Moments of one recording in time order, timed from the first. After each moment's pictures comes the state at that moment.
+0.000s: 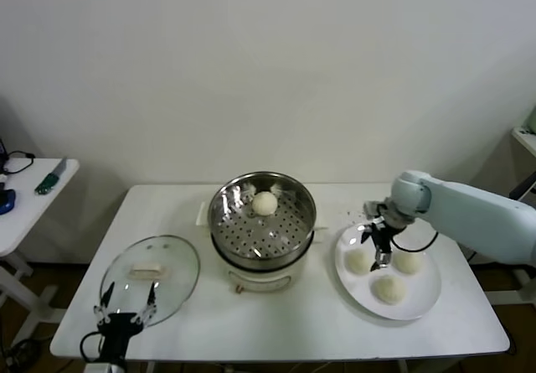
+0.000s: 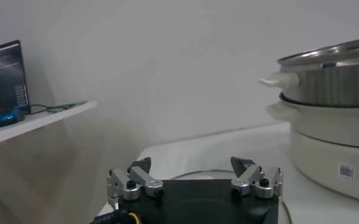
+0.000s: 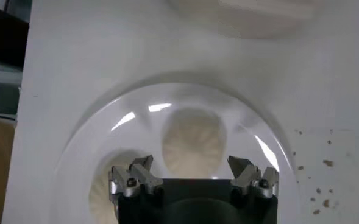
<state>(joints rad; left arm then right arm) 1.71 -1.38 -0.69 -1.90 -0.05 -0.14 -0.08 0.24 0.79 -1.24 1.19 0.24 -0.29 -1.04</state>
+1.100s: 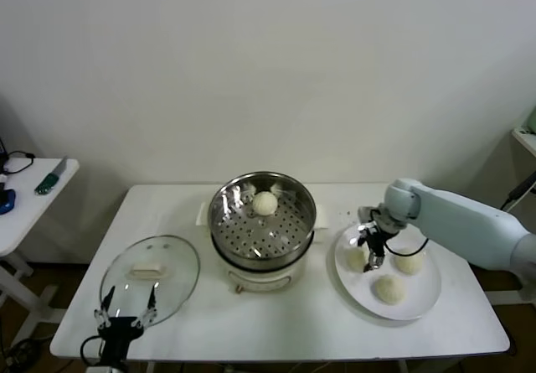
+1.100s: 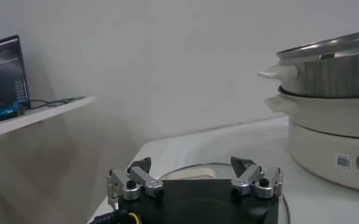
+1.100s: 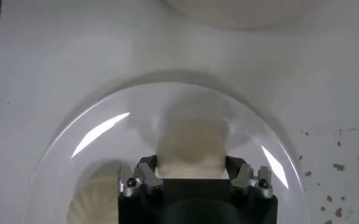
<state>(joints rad) 1.72 -1.38 -0.69 -1.89 -0.05 -0.14 -0.08 0.18 0.83 -1.17 1.11 0.22 -0.28 -1.04</state>
